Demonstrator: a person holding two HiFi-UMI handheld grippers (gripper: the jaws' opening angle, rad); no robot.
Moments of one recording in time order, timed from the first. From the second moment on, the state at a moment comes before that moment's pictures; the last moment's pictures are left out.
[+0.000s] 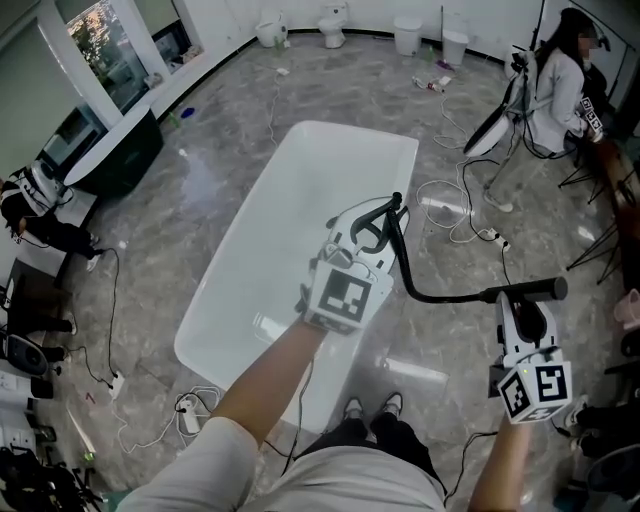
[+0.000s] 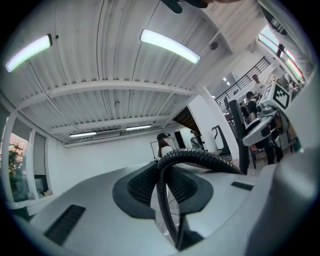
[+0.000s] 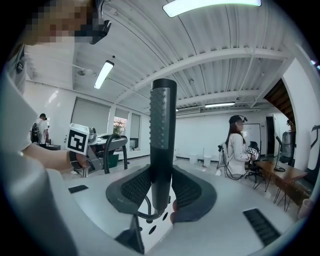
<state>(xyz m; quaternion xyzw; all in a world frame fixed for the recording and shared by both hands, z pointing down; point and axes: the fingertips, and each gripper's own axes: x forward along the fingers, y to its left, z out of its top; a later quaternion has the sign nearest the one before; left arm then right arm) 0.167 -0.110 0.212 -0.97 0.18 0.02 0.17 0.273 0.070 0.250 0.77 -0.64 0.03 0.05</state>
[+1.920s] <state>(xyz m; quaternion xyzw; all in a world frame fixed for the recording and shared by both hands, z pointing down) 0.280 -0.217 0.291 -0.95 0.28 0.02 0.12 0.385 -0.053 0.306 0.69 -0.72 0.09 0.06</state>
